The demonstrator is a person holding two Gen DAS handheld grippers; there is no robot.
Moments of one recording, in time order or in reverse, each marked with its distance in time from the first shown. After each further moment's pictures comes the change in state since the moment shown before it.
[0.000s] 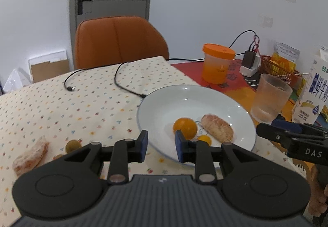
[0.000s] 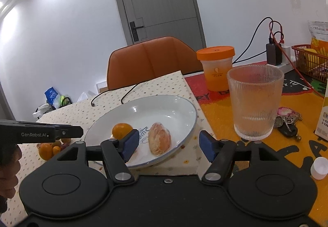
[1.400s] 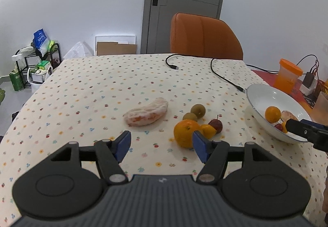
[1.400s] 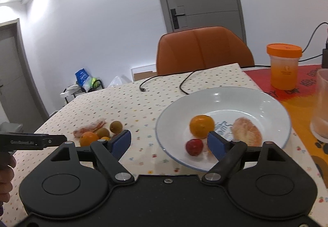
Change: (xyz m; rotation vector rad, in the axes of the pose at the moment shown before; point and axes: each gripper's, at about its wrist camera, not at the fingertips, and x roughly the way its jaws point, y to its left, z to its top) left arm -0.082 0.118 -0.055 -0.228 -0.004 0.289; right arm 0.033 0.096 -0.005 -0.104 0.065 0.184
